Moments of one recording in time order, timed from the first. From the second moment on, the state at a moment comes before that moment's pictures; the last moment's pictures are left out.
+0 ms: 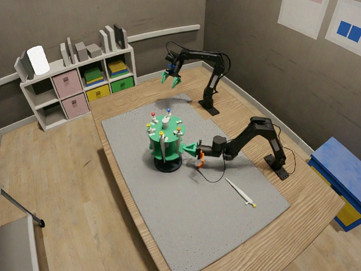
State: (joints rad) left arm -0.46 2.18 1.12 1.06 0.13 -1.57; right arm -0.68 1.31 1.33 -1.11 -0.62 -0.85
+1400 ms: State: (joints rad) left arm -0.45 2.18 1.12 1.04 0.14 -1.57; right arm -0.68 1.31 1.33 -1.11 -0.62 -0.85
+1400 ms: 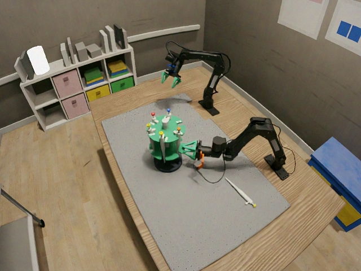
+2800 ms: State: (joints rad) left arm -0.42 2.03 0.82 1.16 0.17 -1.57; right arm -0.68 1.31 1.33 -1.11 -0.62 -0.85
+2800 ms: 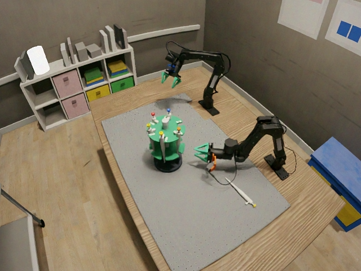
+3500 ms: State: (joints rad) left arm -0.36 1.89 0.70 1.11 0.24 -1.50; right arm -0.68 1.31 1.33 -1.11 -0.62 -0.85
